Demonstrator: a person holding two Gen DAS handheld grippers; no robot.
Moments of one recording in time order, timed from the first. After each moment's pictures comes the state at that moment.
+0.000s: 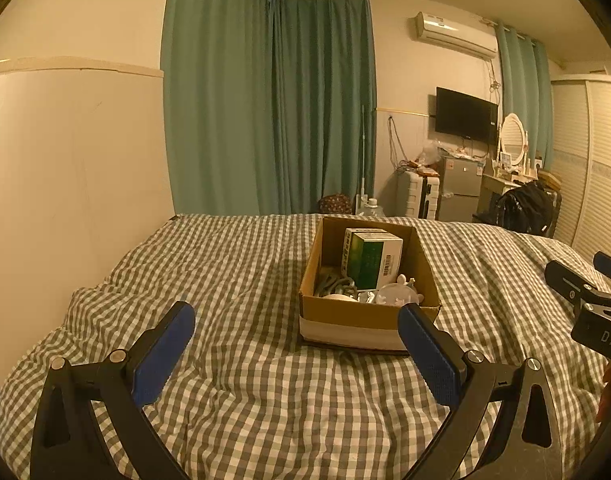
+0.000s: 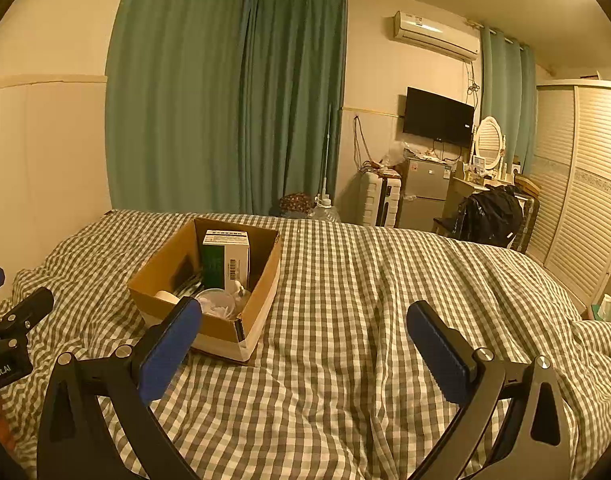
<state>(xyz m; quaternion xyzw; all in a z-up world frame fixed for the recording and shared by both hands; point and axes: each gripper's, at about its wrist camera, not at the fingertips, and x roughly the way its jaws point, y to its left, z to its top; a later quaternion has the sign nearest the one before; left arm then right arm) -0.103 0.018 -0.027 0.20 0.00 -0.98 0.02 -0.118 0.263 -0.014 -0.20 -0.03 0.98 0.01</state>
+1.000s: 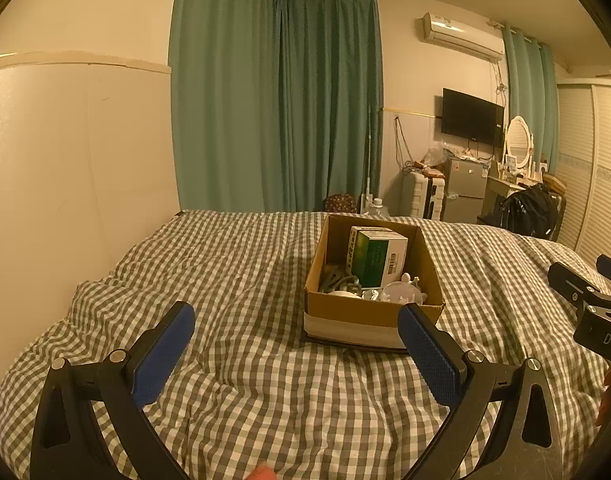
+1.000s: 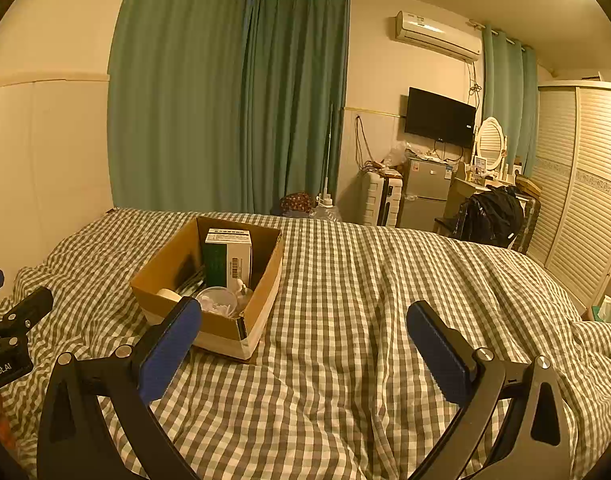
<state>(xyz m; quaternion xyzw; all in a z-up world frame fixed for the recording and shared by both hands) -0.100 0.014 -0.032 0.21 0.00 -0.98 0.03 -0.119 0.256 -0.017 -0.20 -0.04 0.98 0.01</state>
